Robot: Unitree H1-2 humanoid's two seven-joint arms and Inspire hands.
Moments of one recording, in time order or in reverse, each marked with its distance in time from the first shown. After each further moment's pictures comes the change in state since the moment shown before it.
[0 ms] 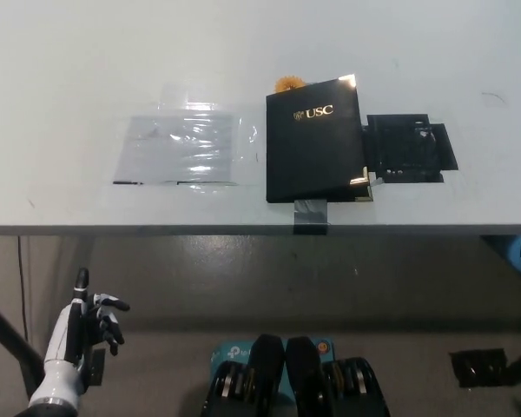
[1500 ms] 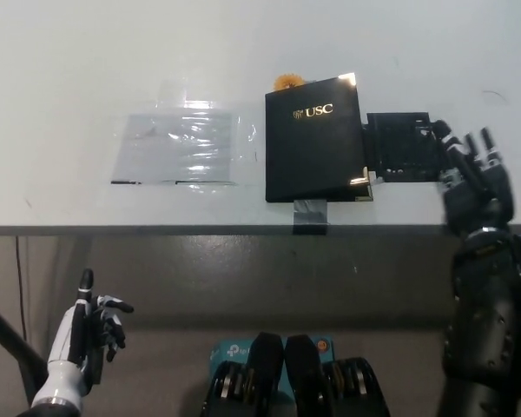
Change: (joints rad) left_arm -0.008 0.001 -0.012 0.001 0.002 0.016 -0.001; right_arm -0.613 0.395 -0.246 0.080 0.396 0.392 -0.272
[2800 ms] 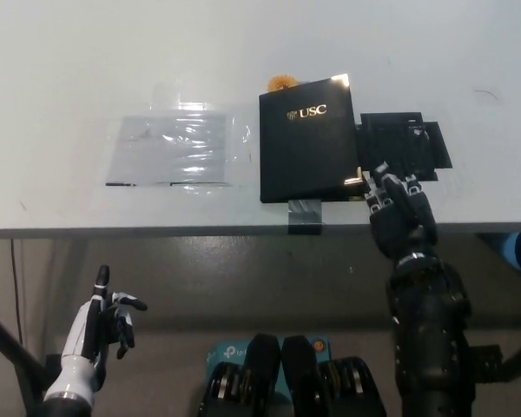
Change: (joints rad) left_arm -0.010 -0.002 -0.035 0.016 0.006 -0.001 0.000; right_arm 0.028 0.015 0.124 0.301 0.113 -0.211 0.179
